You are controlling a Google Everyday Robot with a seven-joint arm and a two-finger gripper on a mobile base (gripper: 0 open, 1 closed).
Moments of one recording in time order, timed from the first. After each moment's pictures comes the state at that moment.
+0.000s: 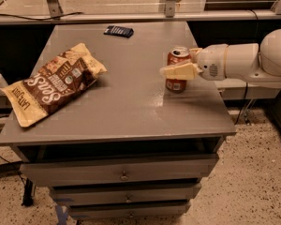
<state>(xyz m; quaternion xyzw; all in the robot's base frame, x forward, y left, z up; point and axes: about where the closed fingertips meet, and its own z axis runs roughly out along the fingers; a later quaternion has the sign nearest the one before) 0.625 -0.108 0.884 -0.39 0.72 0.30 0.49</state>
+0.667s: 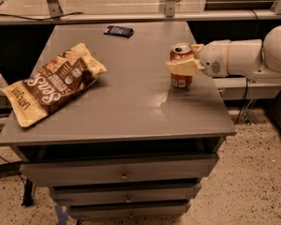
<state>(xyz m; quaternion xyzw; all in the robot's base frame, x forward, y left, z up) 0.631 -0.114 0.893 -0.41 0.71 0.28 0.51</state>
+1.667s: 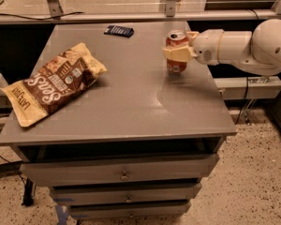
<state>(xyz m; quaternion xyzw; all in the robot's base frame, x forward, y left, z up) 0.682 -0.113 0.905 -0.41 0.68 0.26 0.55</state>
